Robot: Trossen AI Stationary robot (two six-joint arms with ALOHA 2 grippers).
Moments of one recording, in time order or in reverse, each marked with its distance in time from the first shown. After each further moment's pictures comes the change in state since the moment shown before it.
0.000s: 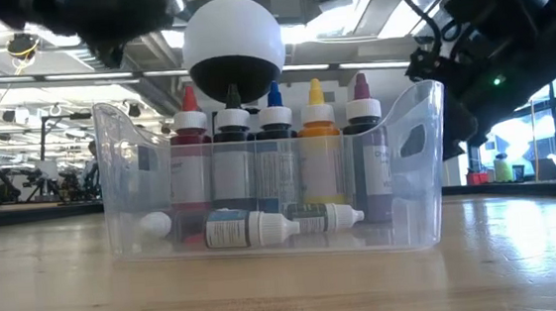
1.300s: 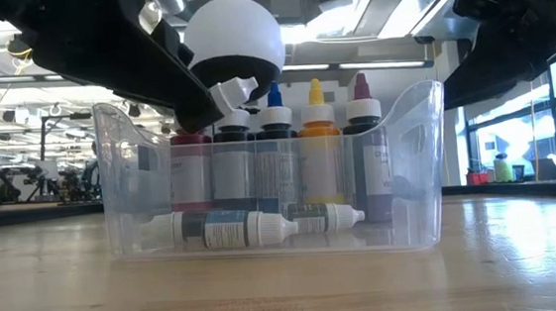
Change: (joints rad) left arm -0.008 0.493 0.415 -0.395 0.236 -0.062; right arm 0.220 -0.341 -0.001 -0.242 0.007 -0.021
